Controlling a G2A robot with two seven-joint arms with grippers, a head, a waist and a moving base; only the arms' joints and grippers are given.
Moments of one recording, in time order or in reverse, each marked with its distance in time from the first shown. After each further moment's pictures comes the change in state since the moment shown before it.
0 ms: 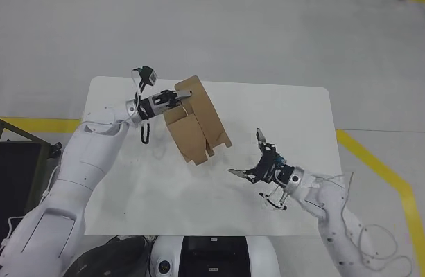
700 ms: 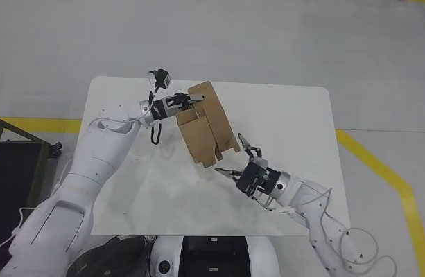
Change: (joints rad) left arm -0.052 -0.050 0.080 0.072 0.012 0.018 0.000; right arm 0.015 0.001 -0.109 0.015 -0.162 0.169 -0.134
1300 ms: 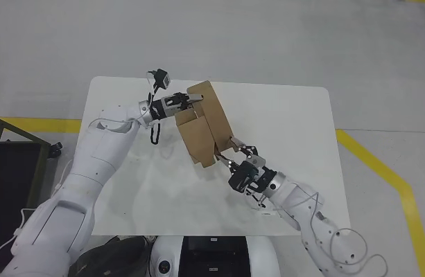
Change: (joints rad) left arm 0.005 -0.010 -0.024 0.013 -0.012 -0.002 -0.028; right arm 0.015 -0.007 -0.064 0.032 -0.097 0.171 0.012
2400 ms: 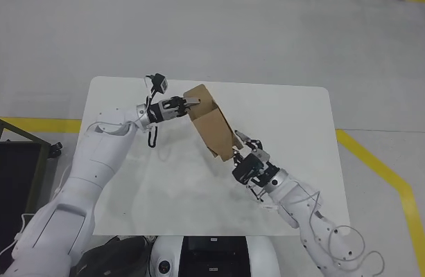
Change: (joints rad) left arm 0.035 -0.002 -0.051 0.003 0.016 0.025 -0.033; right arm 0.011 -0.009 0.002 0.028 0.050 0.122 -0.026
